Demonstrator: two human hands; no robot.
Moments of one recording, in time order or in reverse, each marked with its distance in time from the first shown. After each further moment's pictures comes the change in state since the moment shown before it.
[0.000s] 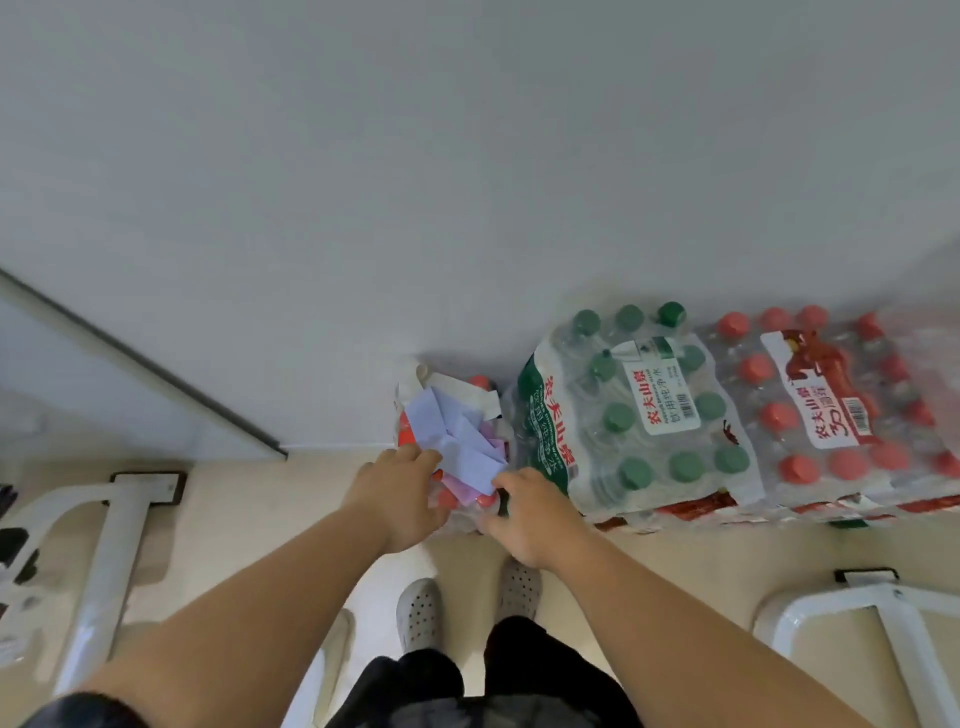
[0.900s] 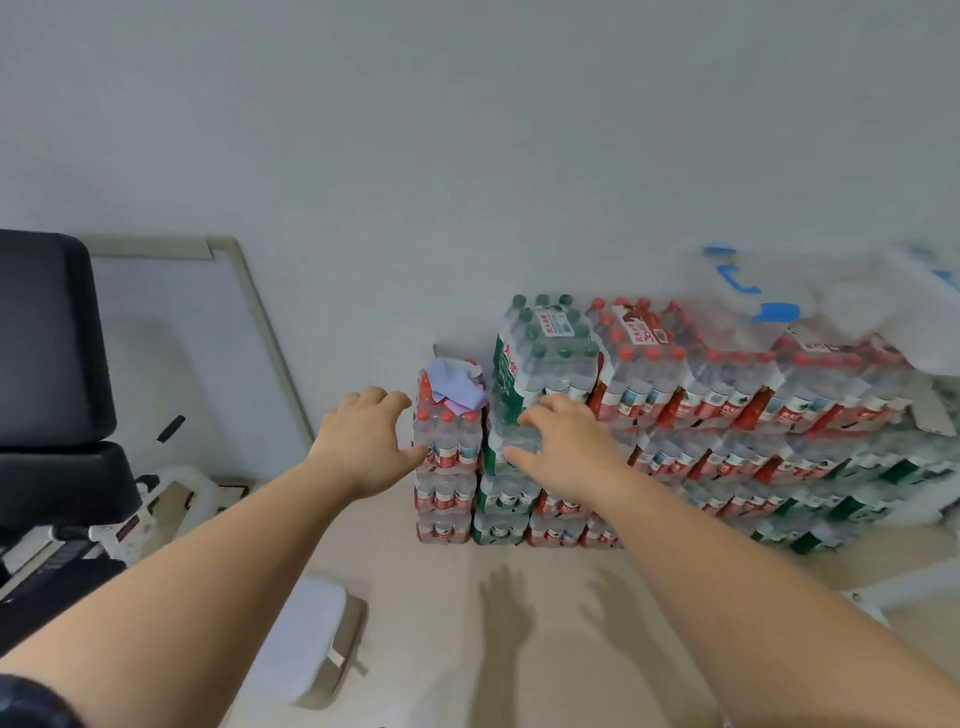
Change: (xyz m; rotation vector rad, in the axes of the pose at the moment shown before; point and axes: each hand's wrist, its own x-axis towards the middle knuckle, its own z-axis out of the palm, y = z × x) left_hand -0.422 0.120 0.040 0.054 0.581 -0.076; right_hand -0.421 0.026 0.042 -0.290 0.499 -0.232
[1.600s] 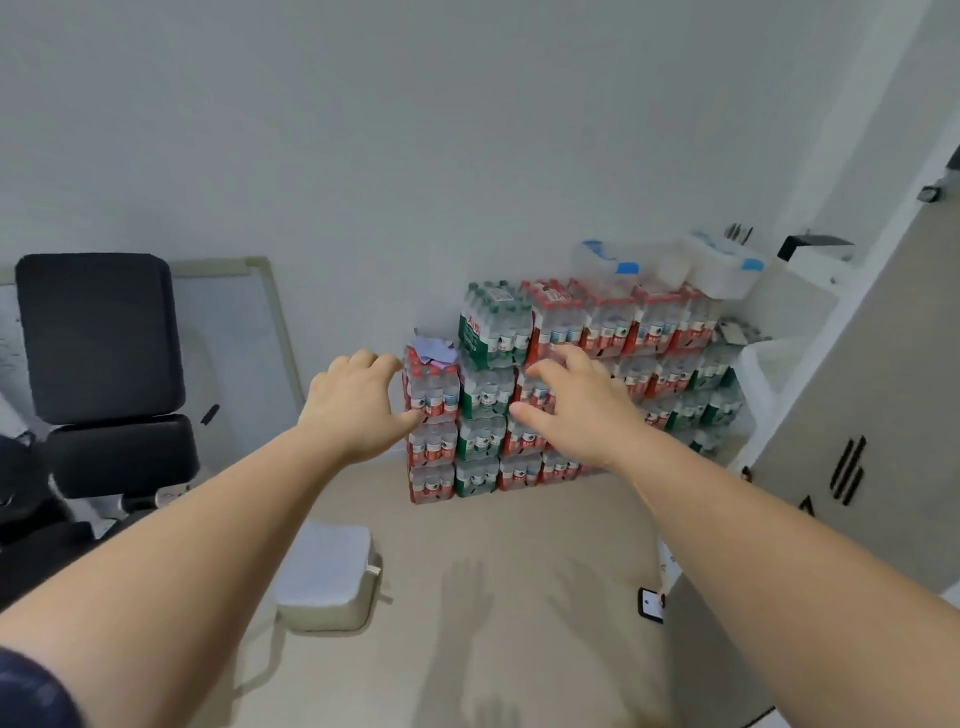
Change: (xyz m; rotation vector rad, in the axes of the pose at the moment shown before) left_hand -0.400 -0.069 -0.116 0.036 0.209 0.237; right_hand -0.435 -0.218 -0.007 -0.038 0.287 0.145
